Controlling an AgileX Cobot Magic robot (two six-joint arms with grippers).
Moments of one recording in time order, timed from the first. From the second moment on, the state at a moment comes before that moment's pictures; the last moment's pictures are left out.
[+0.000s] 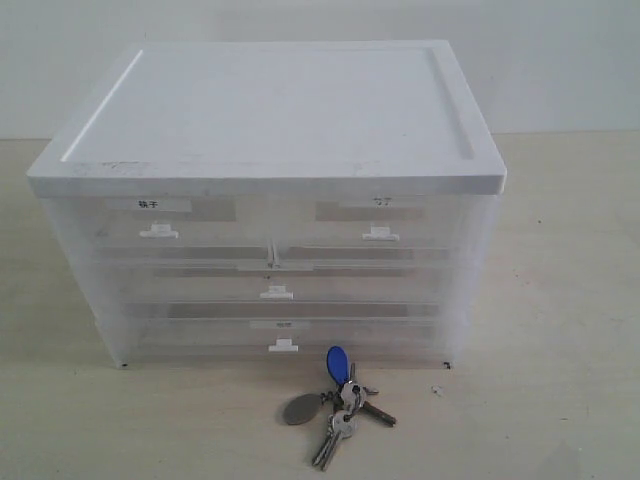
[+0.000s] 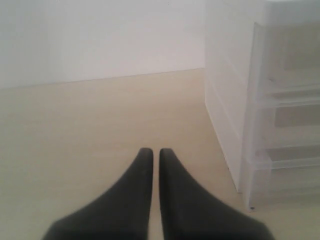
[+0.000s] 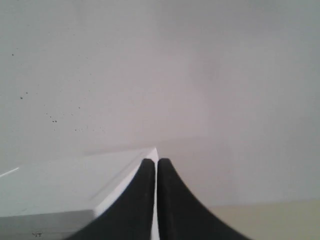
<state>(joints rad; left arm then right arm) 0.02 0.00 0.00 -0.02 0.29 0.13 0.00 0.00 -0.04 -0.81 -0.28 1.07</state>
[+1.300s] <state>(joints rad) 0.02 0.00 0.00 -0.02 0.29 0.13 -0.05 0.00 0.00 0.01 0.33 -0.12</state>
